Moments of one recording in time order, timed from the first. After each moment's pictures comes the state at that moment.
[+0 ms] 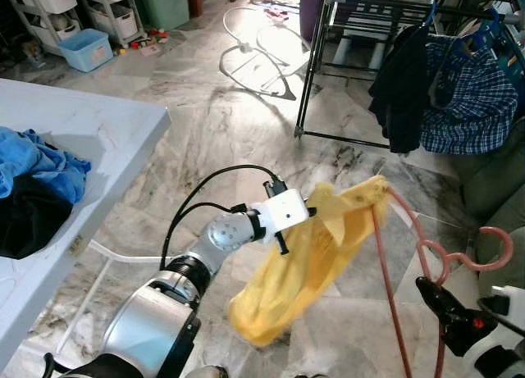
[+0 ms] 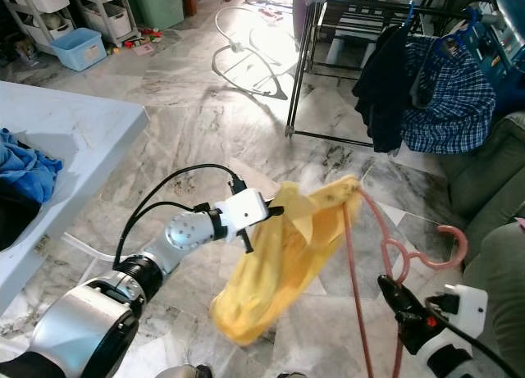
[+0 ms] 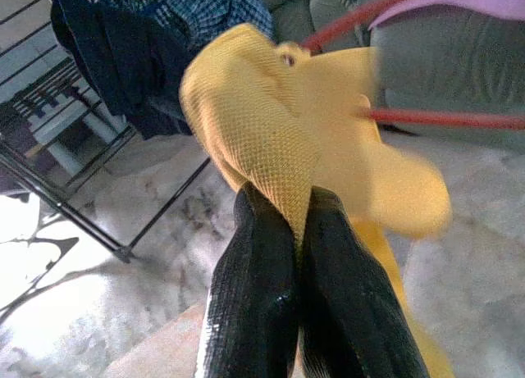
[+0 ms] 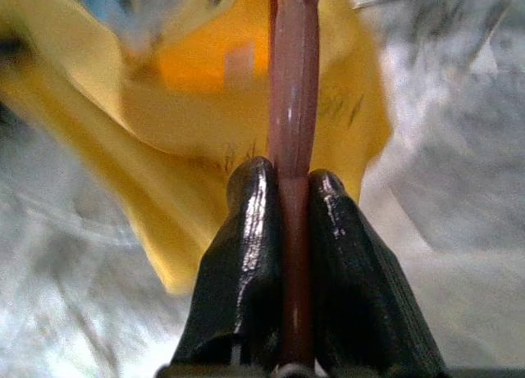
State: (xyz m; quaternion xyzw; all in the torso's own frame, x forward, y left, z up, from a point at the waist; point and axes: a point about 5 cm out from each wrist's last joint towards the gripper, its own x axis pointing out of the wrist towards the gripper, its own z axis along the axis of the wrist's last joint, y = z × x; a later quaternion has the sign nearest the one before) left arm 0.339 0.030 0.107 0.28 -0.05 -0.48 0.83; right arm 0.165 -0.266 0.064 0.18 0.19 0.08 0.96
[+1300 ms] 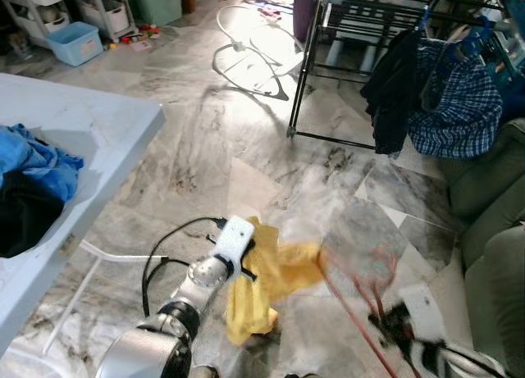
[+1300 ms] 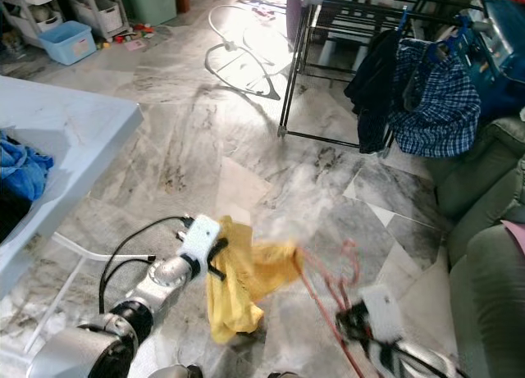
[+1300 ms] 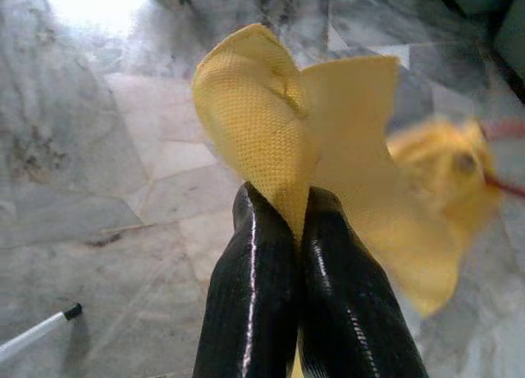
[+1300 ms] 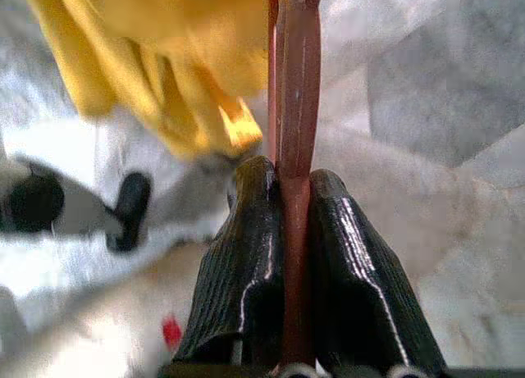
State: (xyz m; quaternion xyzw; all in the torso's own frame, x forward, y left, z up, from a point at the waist) left arm 0.319 0.086 0.025 0.11 0.20 -0.23 0.94; right arm 0.184 -0.234 0.010 -0.04 0.37 0.18 0.91
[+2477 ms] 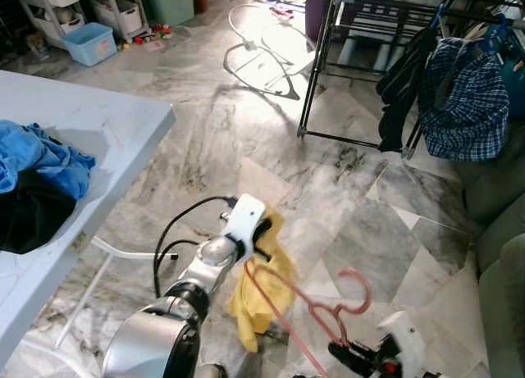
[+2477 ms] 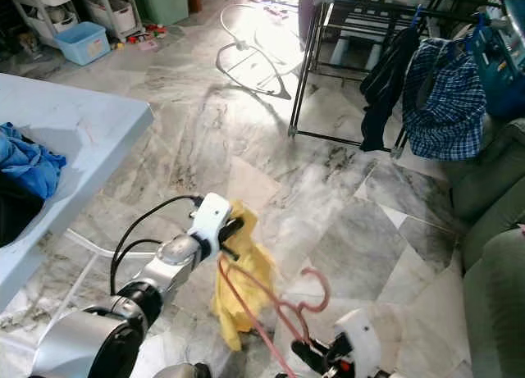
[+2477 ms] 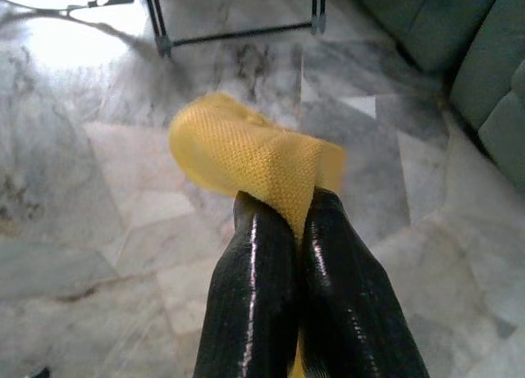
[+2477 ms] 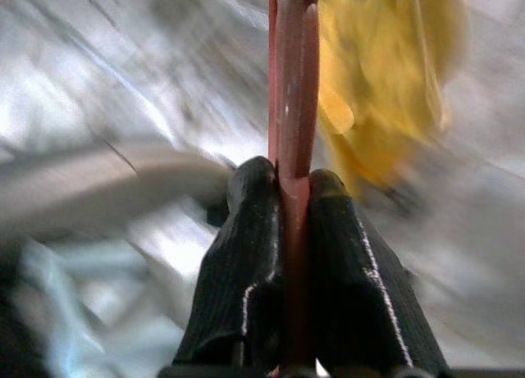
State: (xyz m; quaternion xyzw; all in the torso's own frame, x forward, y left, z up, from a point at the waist) left arm 0.336 0.062 0.056 0.08 0.15 -0.29 0.94; right arm 0.147 -0.192 0.021 0.02 0.35 0.33 0.88
